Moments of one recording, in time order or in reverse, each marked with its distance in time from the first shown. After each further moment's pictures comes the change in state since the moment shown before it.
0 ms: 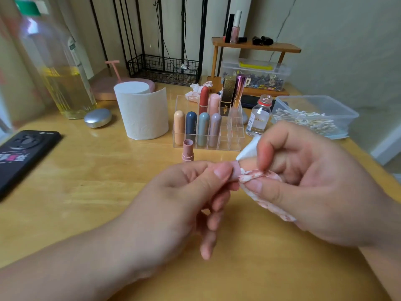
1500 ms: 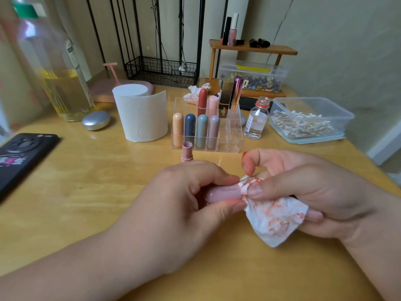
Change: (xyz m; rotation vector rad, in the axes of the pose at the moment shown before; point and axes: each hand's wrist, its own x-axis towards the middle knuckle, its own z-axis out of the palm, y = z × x) left_hand -0.003 0.002 -0.007 0.924 0.135 0.424; right_hand 0.007 0.011 -0.020 0.501 -0.148 0.501
